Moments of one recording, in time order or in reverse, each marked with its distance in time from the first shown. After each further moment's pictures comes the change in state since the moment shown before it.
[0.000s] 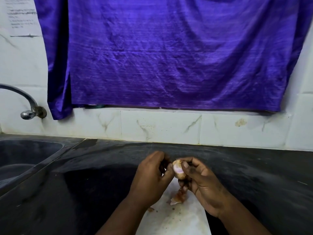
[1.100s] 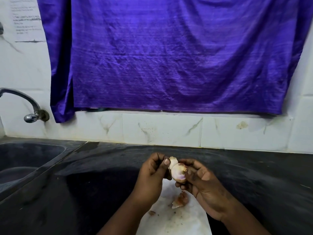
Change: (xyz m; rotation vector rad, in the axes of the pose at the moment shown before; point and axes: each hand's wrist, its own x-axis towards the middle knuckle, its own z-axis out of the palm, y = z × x) left_hand 0.004 -0.005 0.010 -0.789 0.003 -0.348; right_hand 0.000 -0.001 -0.003 0.086 -0.060 -0.019
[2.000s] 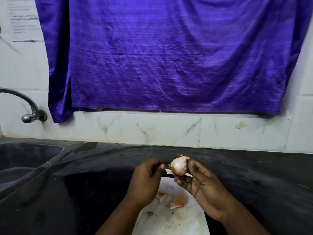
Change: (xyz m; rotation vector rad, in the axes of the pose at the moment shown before) left_hand -0.001 0.002 -0.014 0.553 -0.002 -0.025; right_hand -0.001 -0.008 0.002 0.156 0.053 0.083
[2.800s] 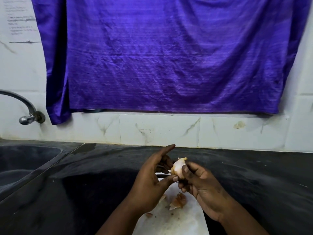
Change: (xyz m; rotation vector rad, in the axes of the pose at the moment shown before) left_hand -0.008 0.016 0.002 -0.196 -0.097 0.239; right_hand -0.003 0.000 0.004 -0.266 0.044 -0.046
